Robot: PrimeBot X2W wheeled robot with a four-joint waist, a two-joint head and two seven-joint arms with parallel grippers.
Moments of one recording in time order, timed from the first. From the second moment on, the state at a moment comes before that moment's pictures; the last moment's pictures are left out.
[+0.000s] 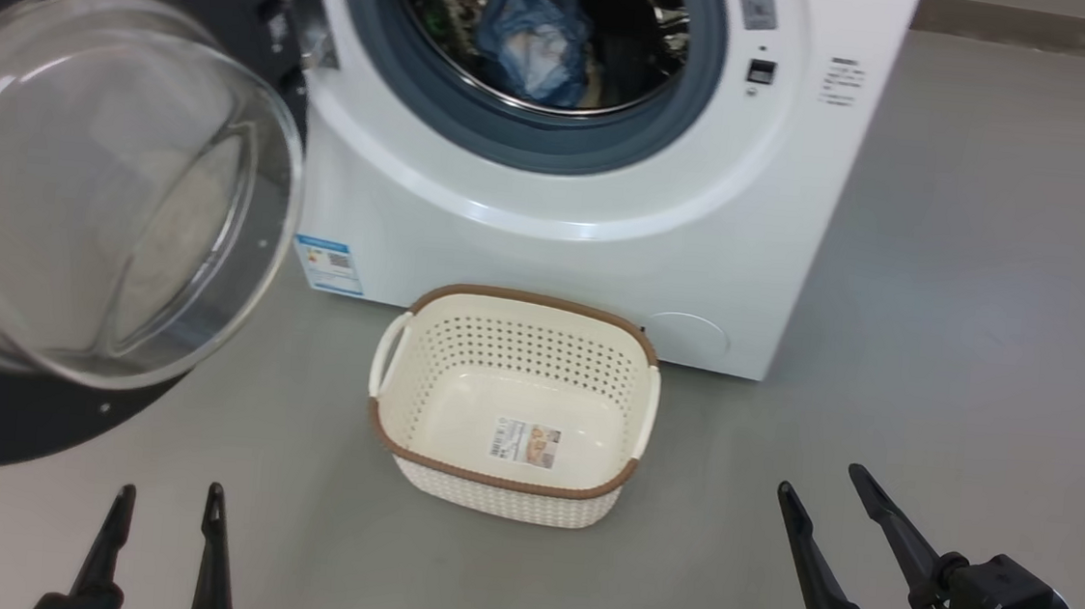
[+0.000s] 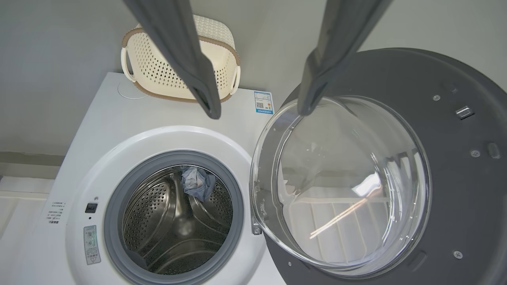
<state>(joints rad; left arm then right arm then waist) 0.05 0.48 -0.52 -0.14 -0.58 0.51 -0.25 0.06 -0.13 0.11 -0.07 0.23 0.13 -0.11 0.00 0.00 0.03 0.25</state>
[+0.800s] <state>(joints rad) 0.06 0.44 -0.50 -0.13 -0.55 0.49 -0.25 0.06 -0.13 0.14 -0.07 0.23 0.13 -0.10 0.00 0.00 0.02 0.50</state>
